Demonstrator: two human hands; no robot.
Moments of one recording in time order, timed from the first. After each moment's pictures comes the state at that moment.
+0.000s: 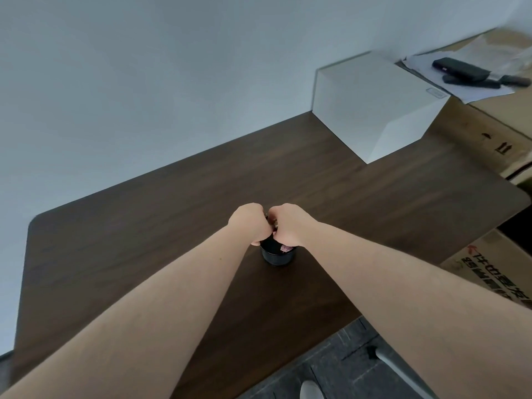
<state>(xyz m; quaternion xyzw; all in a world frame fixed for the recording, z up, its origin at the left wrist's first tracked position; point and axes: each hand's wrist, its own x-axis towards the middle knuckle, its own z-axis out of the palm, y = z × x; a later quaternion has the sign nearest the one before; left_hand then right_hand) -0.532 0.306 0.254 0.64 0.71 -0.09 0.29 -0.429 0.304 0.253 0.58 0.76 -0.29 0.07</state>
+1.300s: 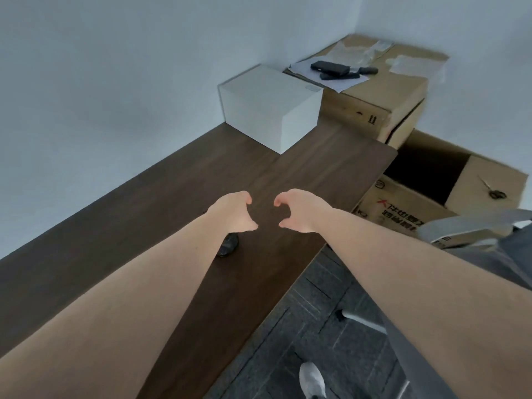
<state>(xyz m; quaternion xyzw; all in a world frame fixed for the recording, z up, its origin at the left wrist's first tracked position) -0.459 0.262 0.310 0.78 0.57 -0.10 0.24 -0.302 0.215 0.296 0.70 0.67 -0.24 -0.02</state>
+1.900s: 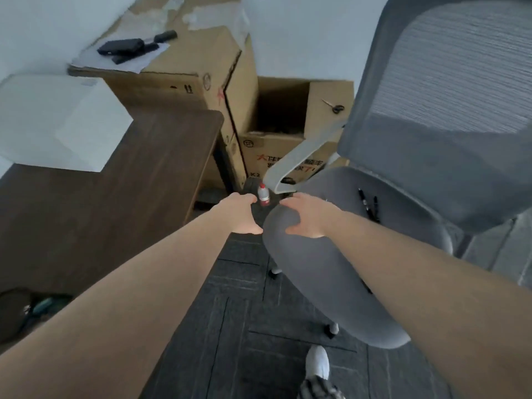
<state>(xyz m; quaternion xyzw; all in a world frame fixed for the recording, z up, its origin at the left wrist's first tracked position) -0.151 0.123 0.248 0.90 0.29 -0.27 0.20 -0.040 -0.015 0.223 0.83 0.46 -0.32 -0.01</state>
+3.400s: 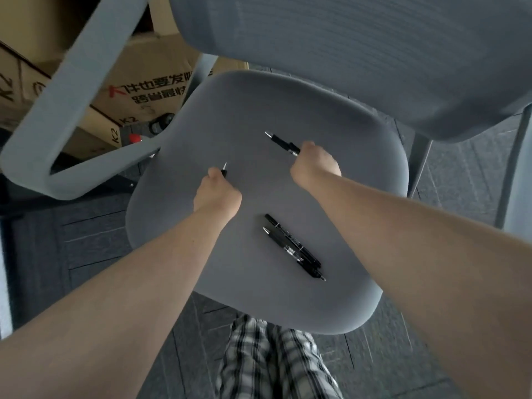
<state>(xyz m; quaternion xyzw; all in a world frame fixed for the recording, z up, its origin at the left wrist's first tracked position) 0.064 -0.001 -0.038 0.86 0.36 -0.24 0.28 0.148 -0.148 -0.027 0.94 -0.04 -0.31 -0.16</state>
